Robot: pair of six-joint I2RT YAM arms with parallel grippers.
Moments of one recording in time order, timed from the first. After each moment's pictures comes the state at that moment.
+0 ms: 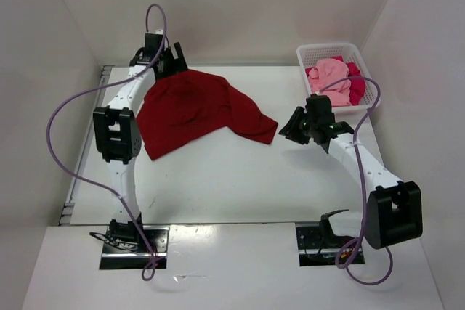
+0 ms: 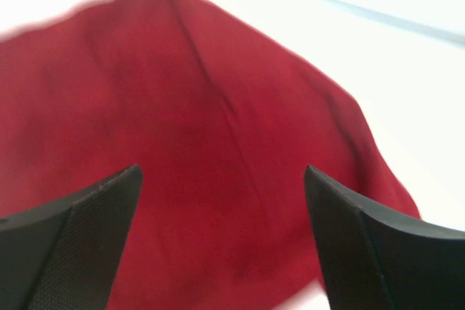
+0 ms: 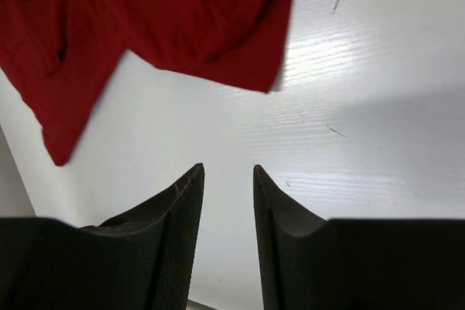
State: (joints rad) left arm -0.08 2.25 2.11 -0.56 0.01 -0.39; right arm 0.22 1.27 0.90 -0.43 -0.14 0.71
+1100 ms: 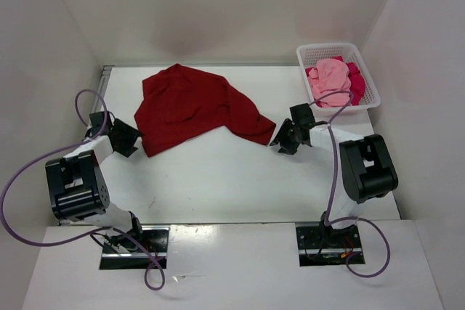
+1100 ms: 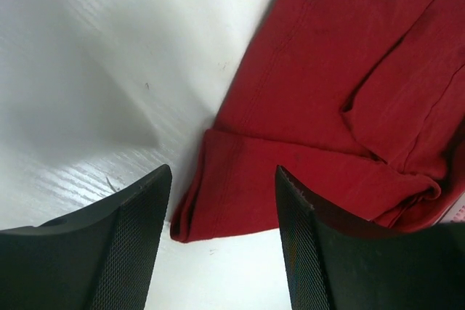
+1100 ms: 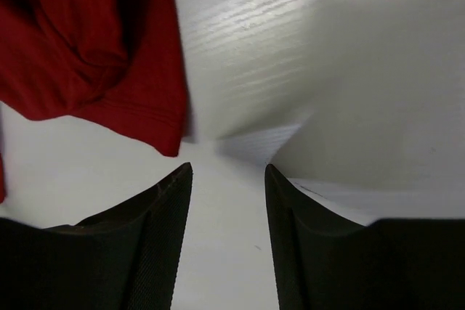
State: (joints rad) left arm 0.34 1.52 0.77 -0.16 0.21 -0.83; right arm 0.24 1.64 0.85 -0.26 -0.15 0.80
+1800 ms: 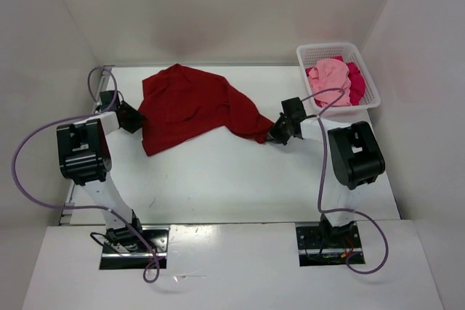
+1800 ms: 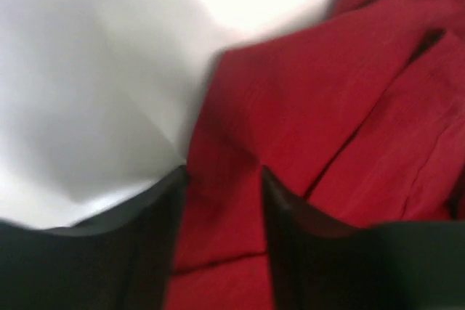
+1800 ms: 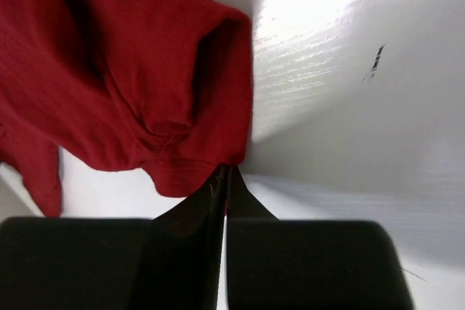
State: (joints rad) left arm 0.28 1.86 1.08 -0.10 0.16 -0.77; right arm 0.27 1.80 0.96 -0.13 -0.18 0.95
